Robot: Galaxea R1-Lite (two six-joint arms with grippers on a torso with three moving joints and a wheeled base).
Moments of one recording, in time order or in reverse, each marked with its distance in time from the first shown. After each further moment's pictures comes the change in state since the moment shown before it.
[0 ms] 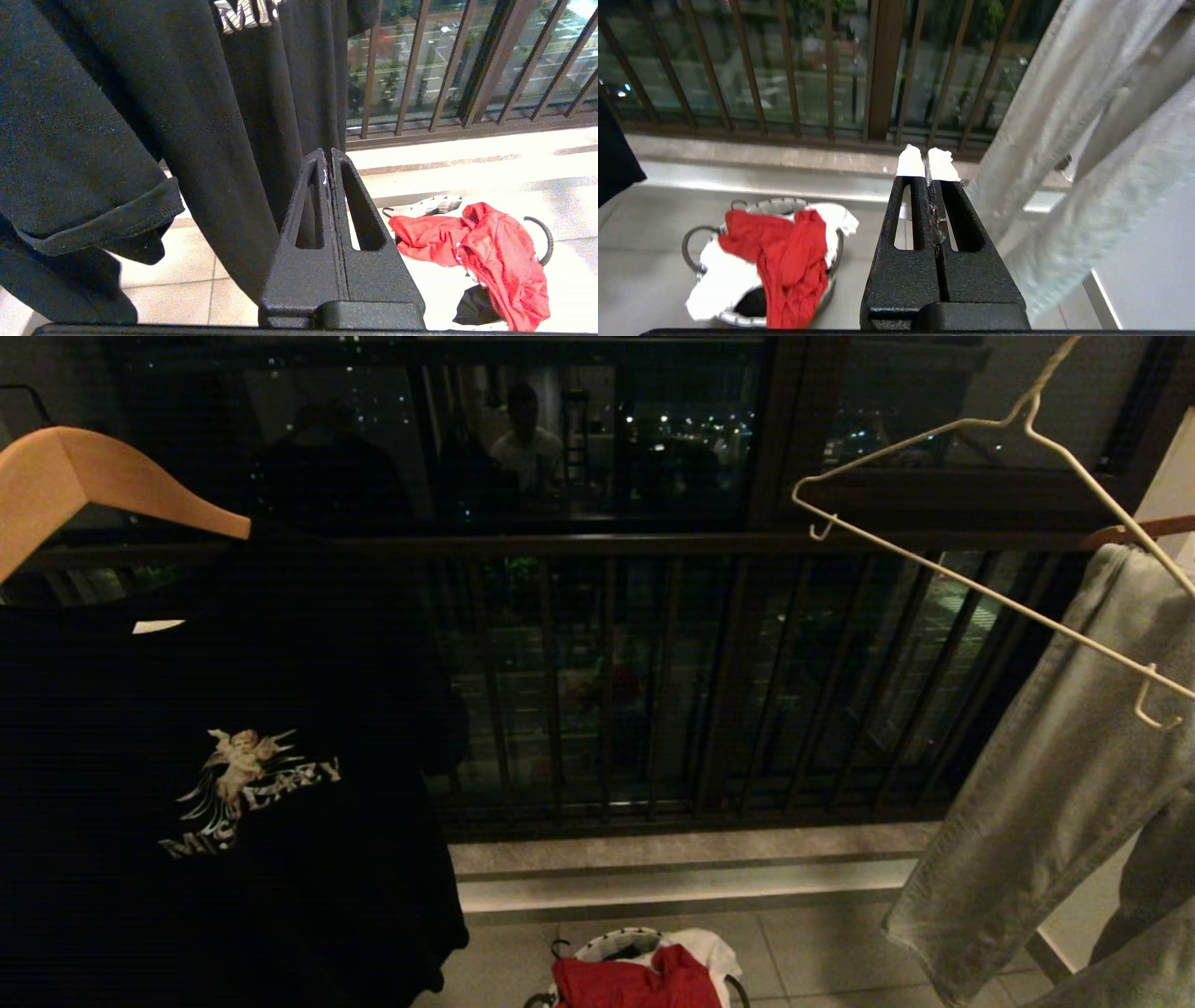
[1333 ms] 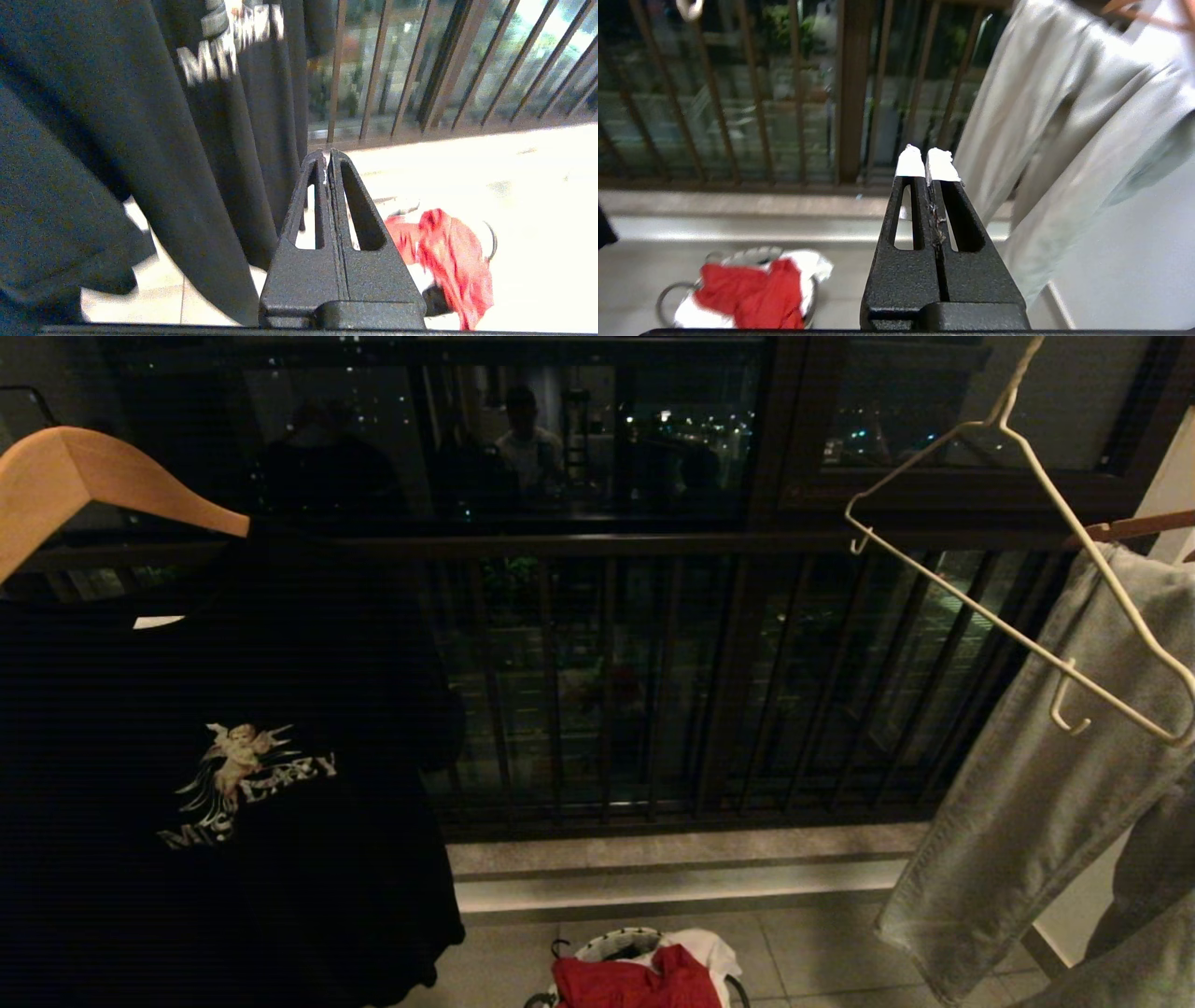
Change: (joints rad) left arm -0.003 0.185 -0.168 0.004 -0.090 -0.050; right arm 0.175 0.260 -0.408 0.090 -0.252 0.000
